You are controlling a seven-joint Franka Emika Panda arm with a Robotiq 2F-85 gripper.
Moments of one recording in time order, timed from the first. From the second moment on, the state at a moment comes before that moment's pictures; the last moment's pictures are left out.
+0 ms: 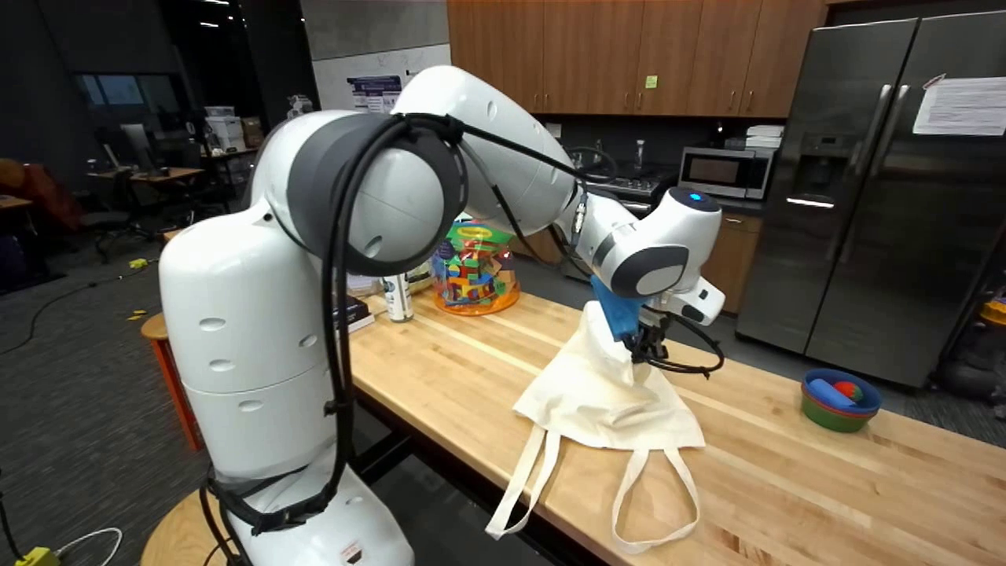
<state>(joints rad) -0.22 0.04 -0.22 -2.13 0.37 2.31 0.30</state>
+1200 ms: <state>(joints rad) -0.41 -0.03 -0.42 -2.18 0.42 2.40 0.44</state>
